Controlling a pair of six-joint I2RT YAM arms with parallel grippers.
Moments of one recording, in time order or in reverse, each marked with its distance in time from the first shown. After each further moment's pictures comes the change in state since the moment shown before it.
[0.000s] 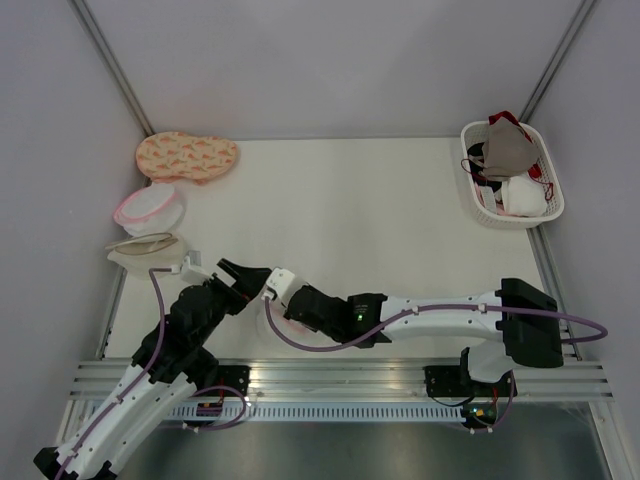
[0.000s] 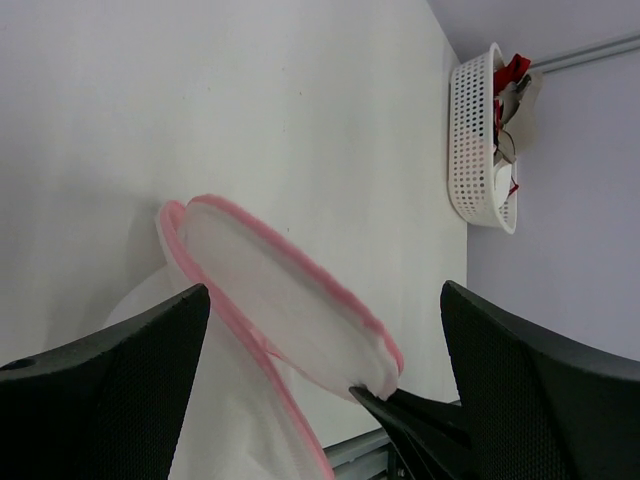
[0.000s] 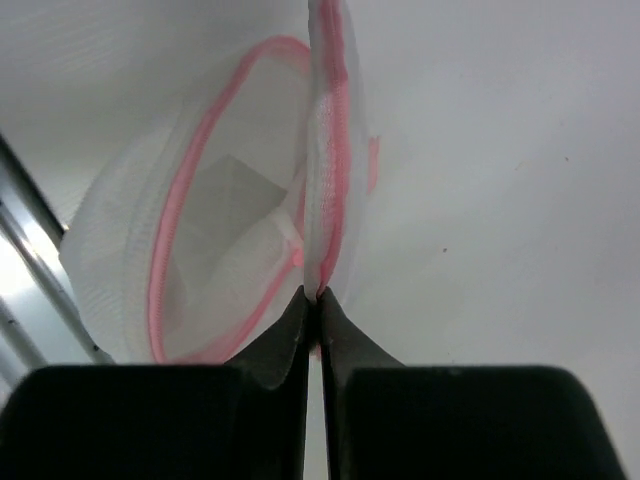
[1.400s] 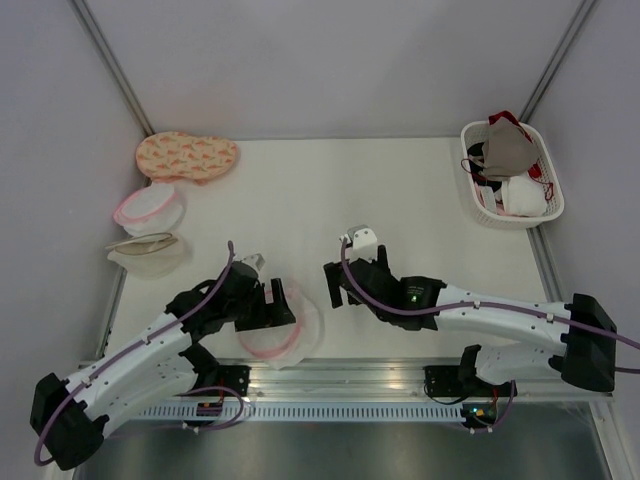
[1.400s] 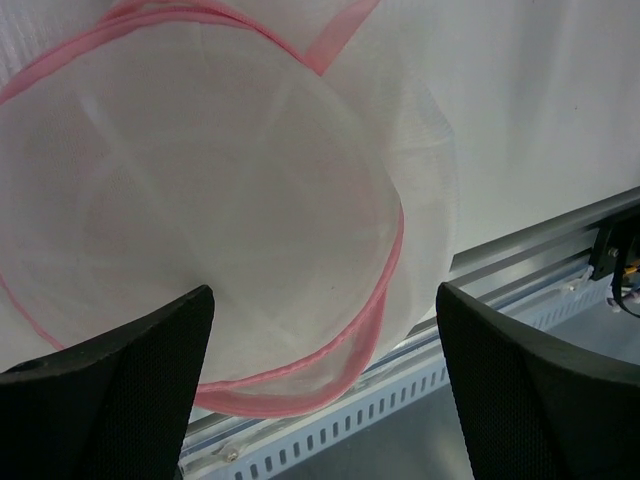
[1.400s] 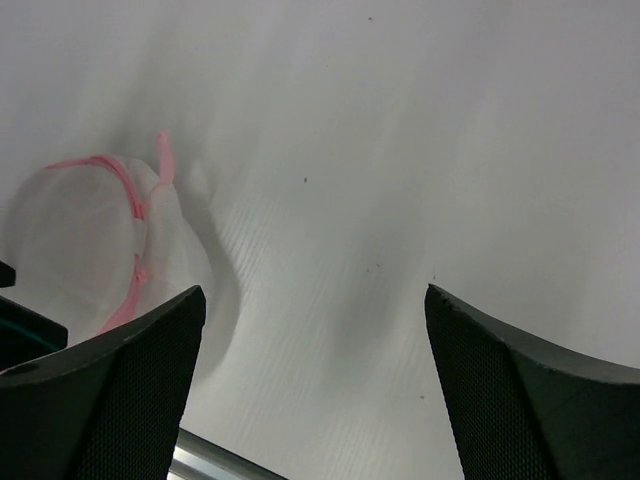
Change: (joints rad) left arm -0.083 0.550 0.175 -0.232 0.343 0.323; right arm -0.182 -0.303 -0.131 -0.186 0.133 0.471
